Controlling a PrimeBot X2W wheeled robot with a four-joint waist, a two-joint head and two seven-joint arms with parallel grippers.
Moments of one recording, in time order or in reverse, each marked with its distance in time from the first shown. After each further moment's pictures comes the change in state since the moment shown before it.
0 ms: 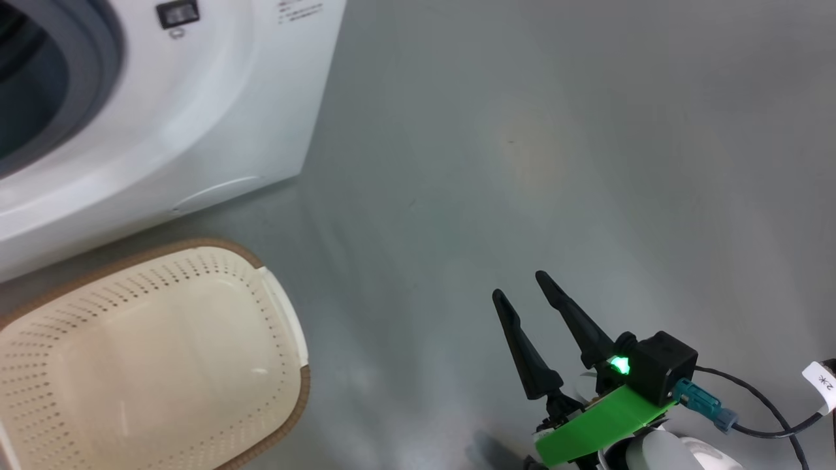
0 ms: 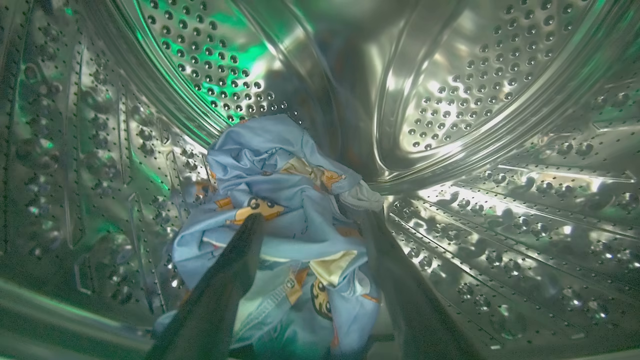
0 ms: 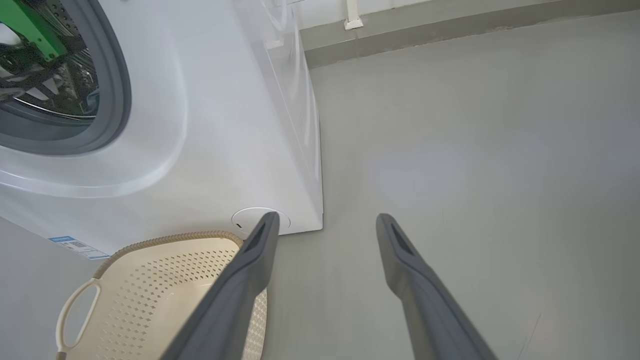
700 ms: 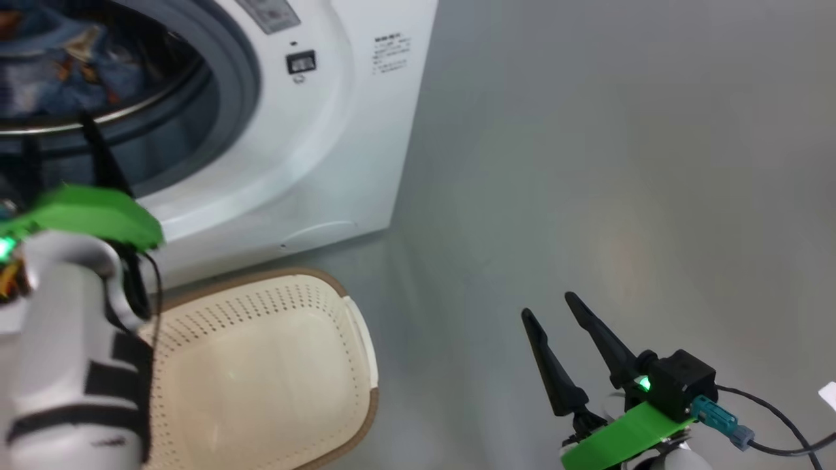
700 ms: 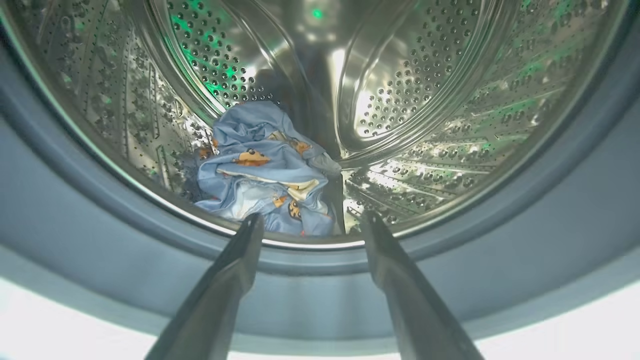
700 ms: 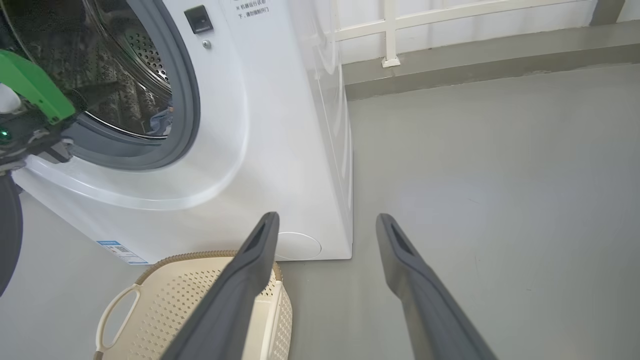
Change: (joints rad) left arm 0.545 -0.261 0.083 -0.453 -0.027 -0.042 -0.008; right arm 0.046 -0.025 -0.051 0.018 -0.043 0.000 0.000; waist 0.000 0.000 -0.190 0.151
